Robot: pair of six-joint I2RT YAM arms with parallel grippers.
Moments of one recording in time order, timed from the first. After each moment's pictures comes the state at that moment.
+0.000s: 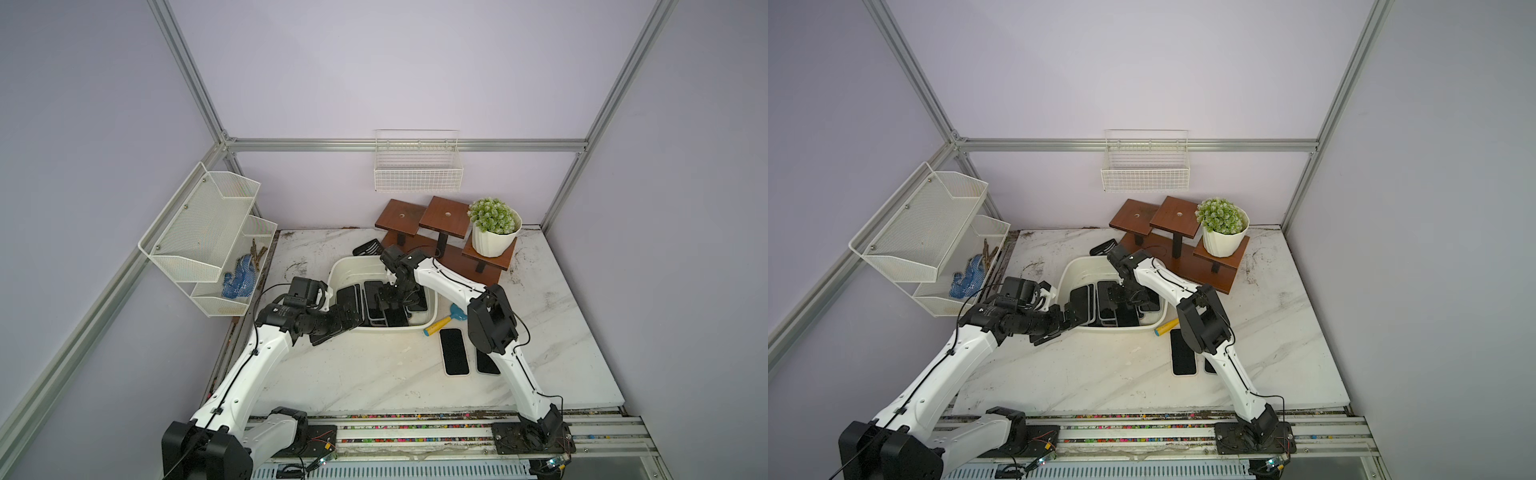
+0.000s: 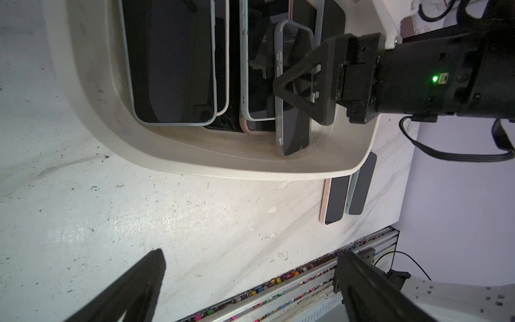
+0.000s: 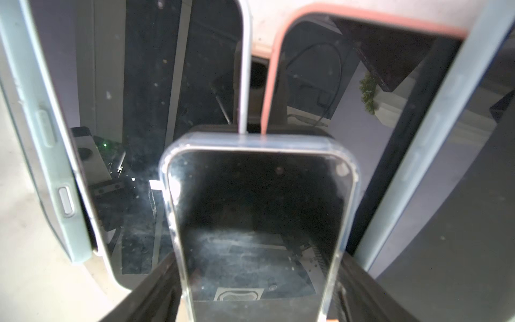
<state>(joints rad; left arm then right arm) -0.19 1.11 0.93 -0.88 0.41 -0.54 0.70 2.41 2.16 -1.09 -0.20 0.43</state>
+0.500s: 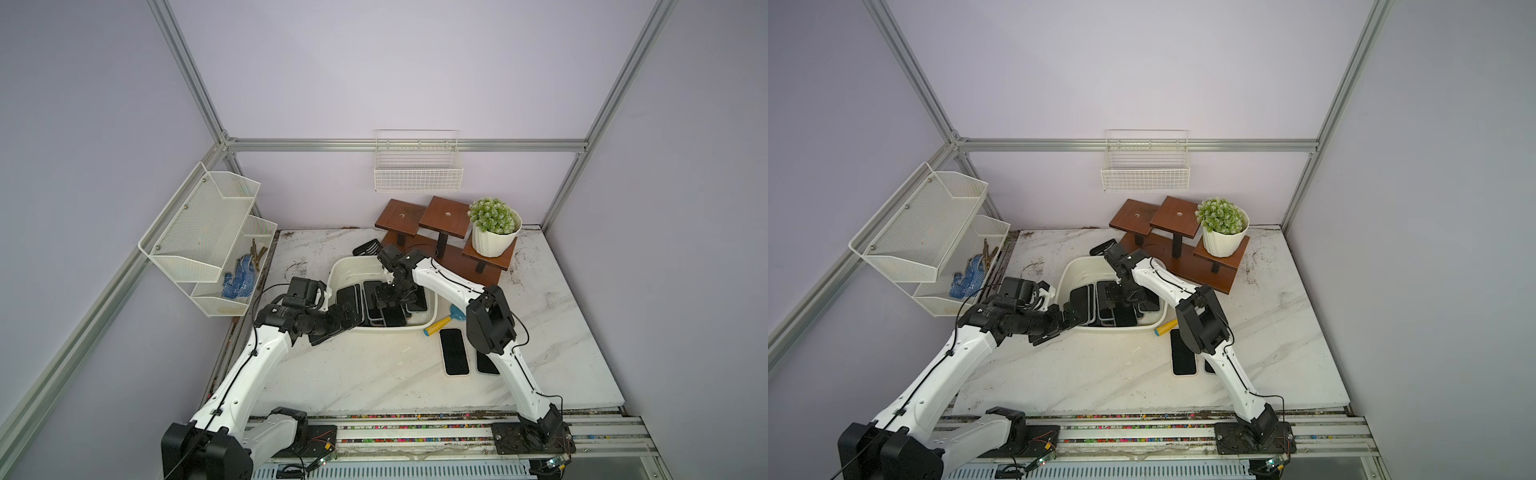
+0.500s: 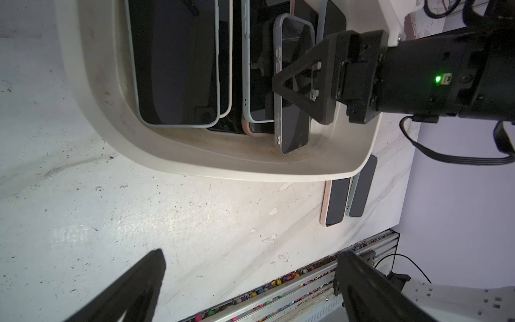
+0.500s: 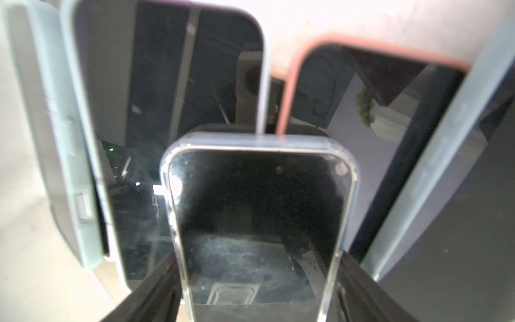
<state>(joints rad) -0.18 1.11 0.93 -0.88 0.40 -0.54 0.71 2.41 2.19 -1.05 -0.18 0.42</state>
